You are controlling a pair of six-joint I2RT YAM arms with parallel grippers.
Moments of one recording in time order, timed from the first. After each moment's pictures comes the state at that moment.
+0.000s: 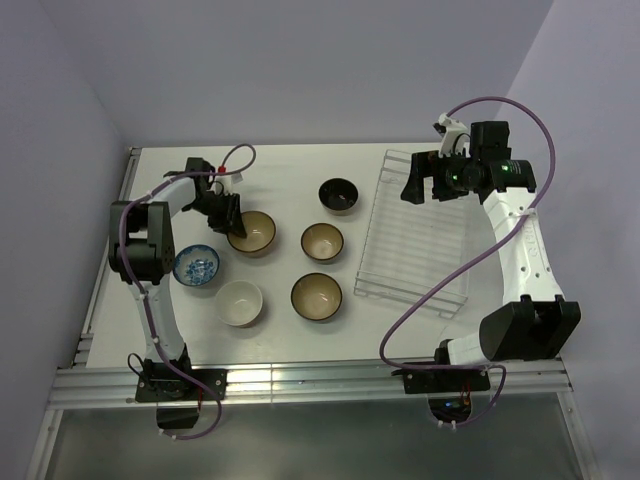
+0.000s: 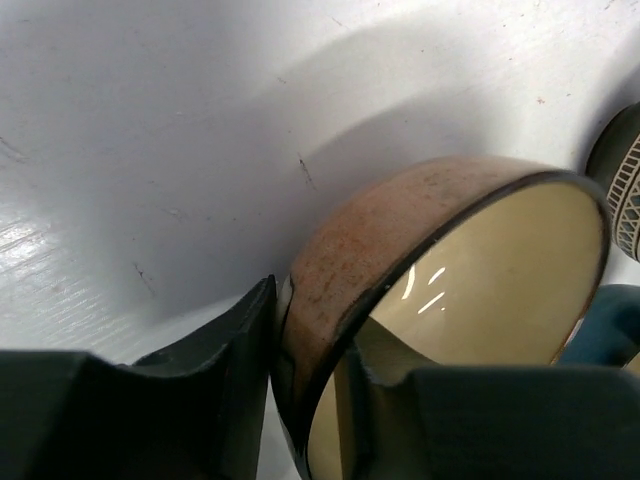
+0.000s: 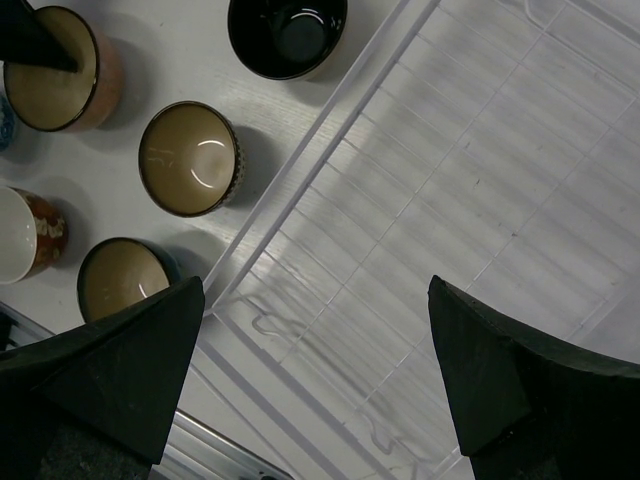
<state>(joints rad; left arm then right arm) -0.06 2.09 1.51 -0.73 0.55 0.07 -0.04 1.41 1.53 -0.96 -0.47 -0.11</state>
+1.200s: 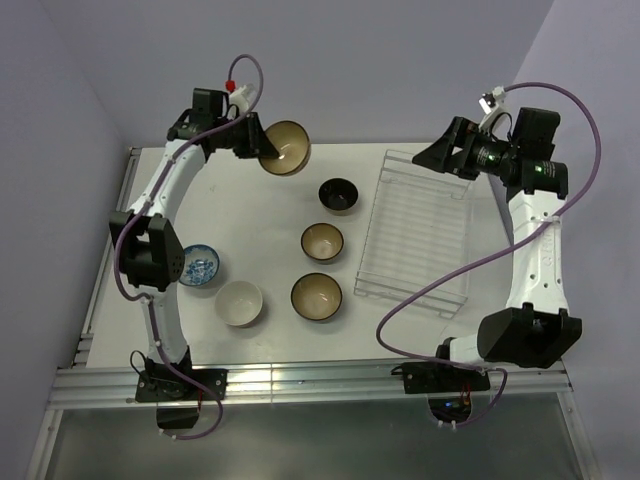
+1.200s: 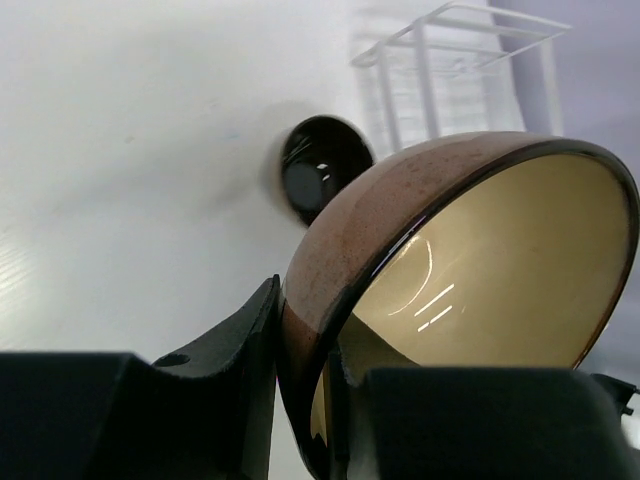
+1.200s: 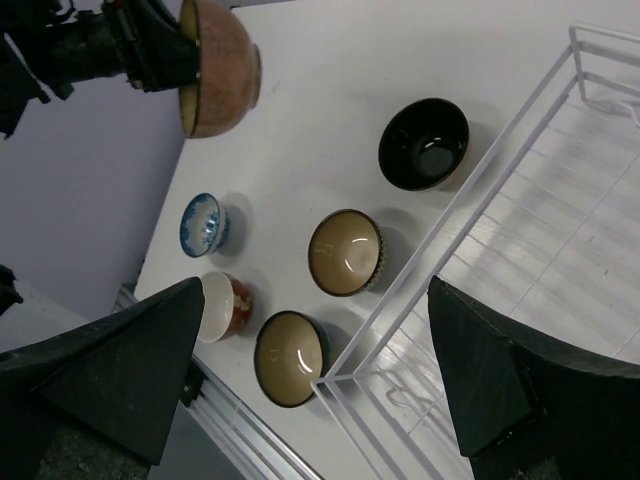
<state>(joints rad) -0.19 2.04 2.02 -0.63 0.65 -0.28 -0.21 1.39 1.62 -0.80 -0.86 0.23</state>
